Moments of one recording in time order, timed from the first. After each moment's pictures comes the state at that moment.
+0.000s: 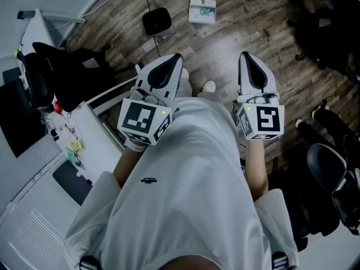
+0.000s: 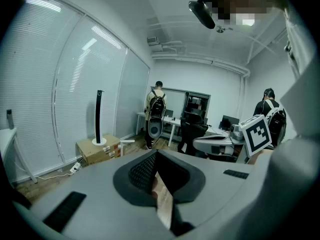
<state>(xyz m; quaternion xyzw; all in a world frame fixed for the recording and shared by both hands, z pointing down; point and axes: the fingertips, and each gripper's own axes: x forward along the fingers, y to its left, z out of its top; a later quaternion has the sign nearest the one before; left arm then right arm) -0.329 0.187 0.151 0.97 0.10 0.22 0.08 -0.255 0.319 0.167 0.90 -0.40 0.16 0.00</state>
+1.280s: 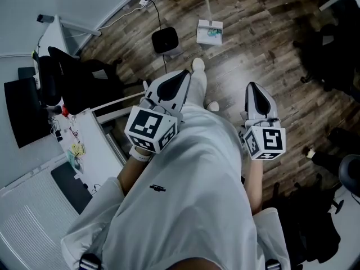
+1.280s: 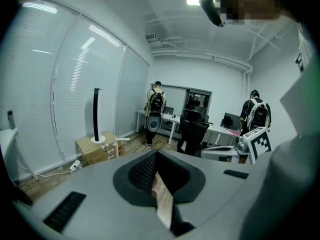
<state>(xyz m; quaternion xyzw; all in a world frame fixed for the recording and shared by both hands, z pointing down) -0.312 0.252 0.153 0.97 0.08 0.23 0.07 -0.251 0.413 0.203 0.89 -0.40 0.19 -0.06</state>
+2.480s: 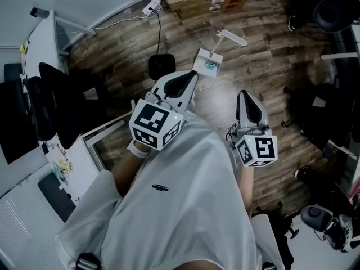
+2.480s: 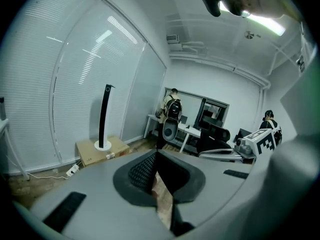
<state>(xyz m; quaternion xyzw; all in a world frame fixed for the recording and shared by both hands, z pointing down) -0.071 0.047 0.154 0.96 0.05 0.22 0.14 -0.021 0.177 0.181 0.85 -0.48 0.20 -0.03</state>
